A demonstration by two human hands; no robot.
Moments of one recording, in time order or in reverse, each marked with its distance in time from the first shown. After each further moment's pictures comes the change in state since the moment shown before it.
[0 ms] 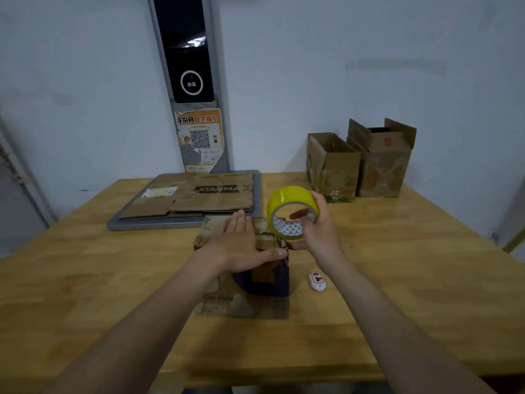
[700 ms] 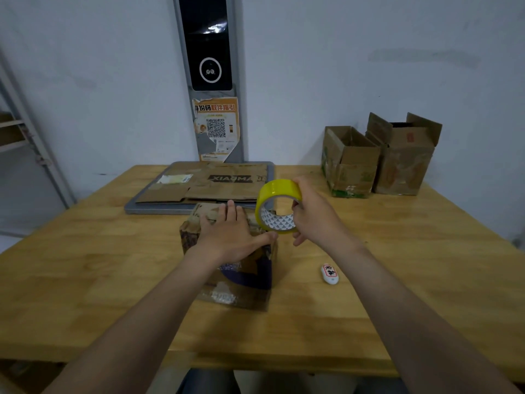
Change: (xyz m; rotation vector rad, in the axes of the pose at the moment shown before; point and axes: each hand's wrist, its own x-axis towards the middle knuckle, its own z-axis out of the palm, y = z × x) left_hand -0.006 -0.037 0.015 -0.049 0.109 -0.179; right_hand 0.004 -0.032 0.021 -0.505 -0.308 -0.185
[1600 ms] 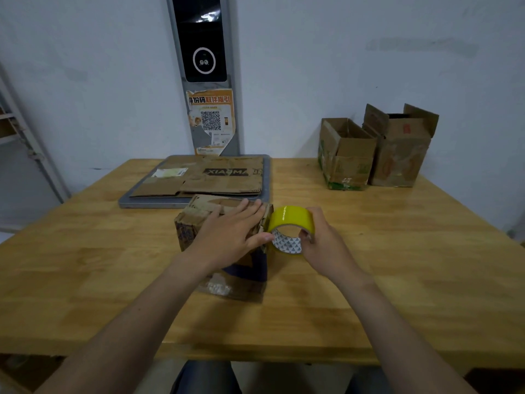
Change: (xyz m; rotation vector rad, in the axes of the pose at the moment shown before) left_hand -0.014 -0.003 0.012 0.032 0.202 0.389; right_hand -0.048 0.062 0.019 -0.051 0.051 0.008
